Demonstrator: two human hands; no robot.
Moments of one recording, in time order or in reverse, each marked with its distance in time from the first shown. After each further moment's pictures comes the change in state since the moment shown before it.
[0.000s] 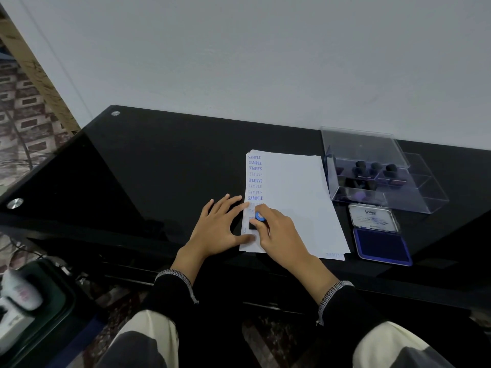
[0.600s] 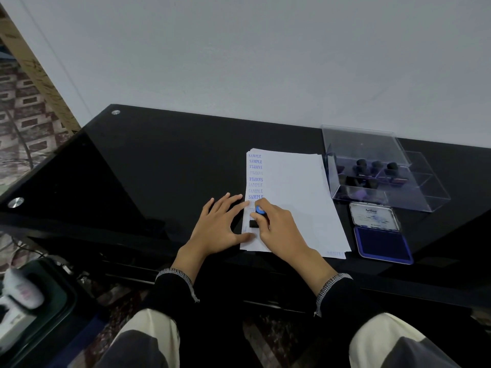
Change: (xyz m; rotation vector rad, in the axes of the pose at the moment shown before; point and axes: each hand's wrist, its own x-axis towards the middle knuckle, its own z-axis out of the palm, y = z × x) left_hand 0.000 0.000 0.000 0.009 0.003 -0.001; right_hand 0.009 -0.001 -0.001 0.059 -0.017 0.015
